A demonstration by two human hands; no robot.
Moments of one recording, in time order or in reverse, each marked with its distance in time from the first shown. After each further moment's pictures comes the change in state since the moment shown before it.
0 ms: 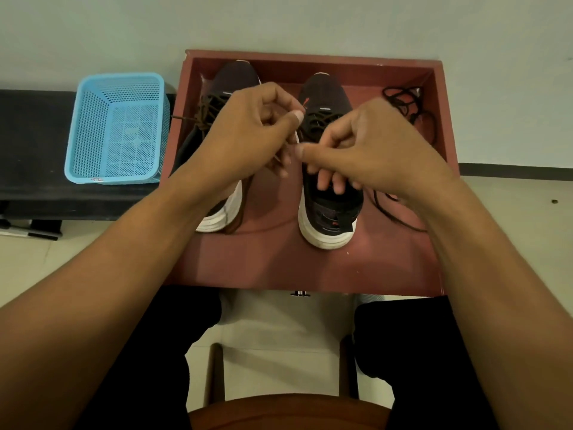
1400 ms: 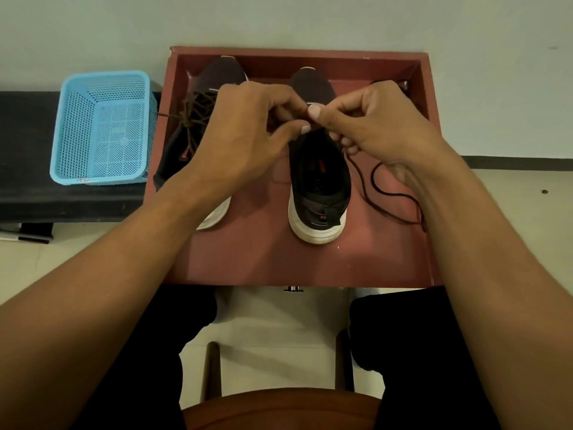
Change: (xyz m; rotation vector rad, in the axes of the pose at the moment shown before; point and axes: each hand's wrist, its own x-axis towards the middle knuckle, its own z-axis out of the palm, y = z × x) left_hand 0.008 -0.002 0.010 0.500 0.084 0.429; right_hand 0.027 0.041 -0.019 0.242 0.119 -0.040
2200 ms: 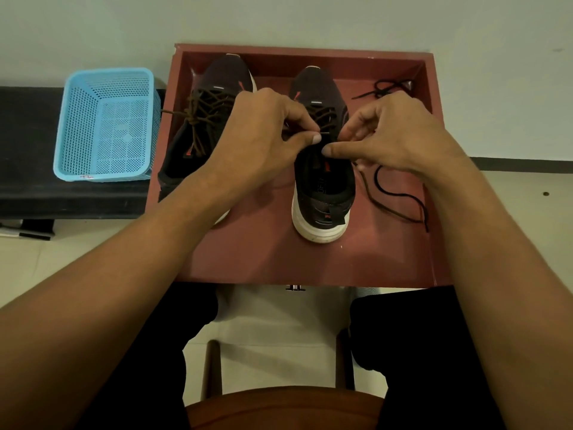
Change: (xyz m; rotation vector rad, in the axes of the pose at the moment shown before) left_hand 0.001 0.002 0.010 0.061 -0.046 -0.037; right_hand -0.008 0.005 -0.013 -0.392 -0.016 0.094
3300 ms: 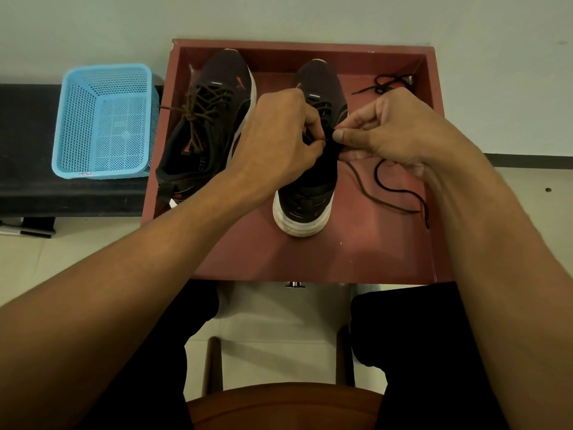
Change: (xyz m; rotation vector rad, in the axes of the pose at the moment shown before) left_hand 0.006 0.008 0.023 0.172 0.006 -0.038; right_hand -0.002 -0.004 0.002 0.376 -0.046 0.122
